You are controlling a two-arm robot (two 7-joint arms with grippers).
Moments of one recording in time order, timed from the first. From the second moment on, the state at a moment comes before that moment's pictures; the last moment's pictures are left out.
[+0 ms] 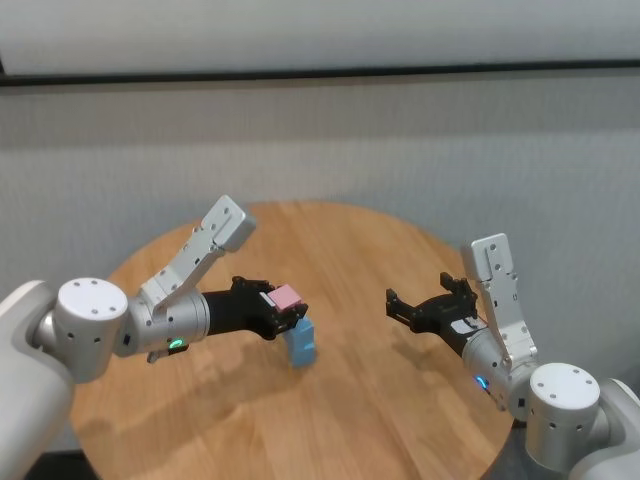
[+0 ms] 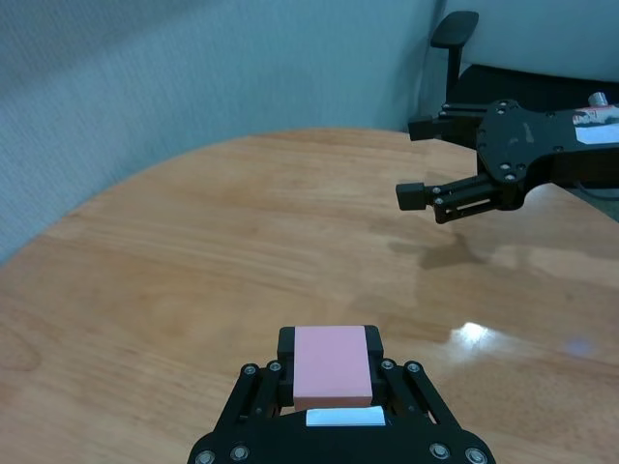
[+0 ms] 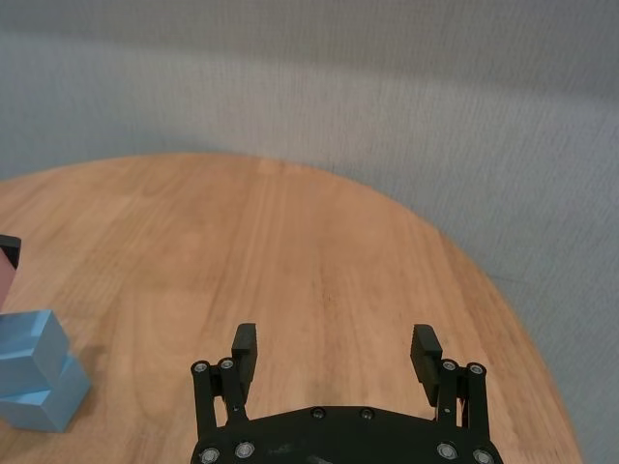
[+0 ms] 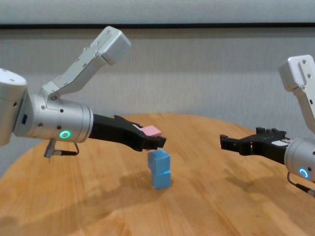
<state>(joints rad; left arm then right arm) -0.70 0.27 0.58 -0.92 -0.21 0.10 -0.67 0.43 0.11 -0.23 -1.00 0.07 0.04 0.21</state>
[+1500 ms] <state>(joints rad) -0.73 0.24 0.60 -0.85 -0.22 0.10 -0.67 0.43 0.11 -0.23 -1.00 0.07 0.04 0.21</state>
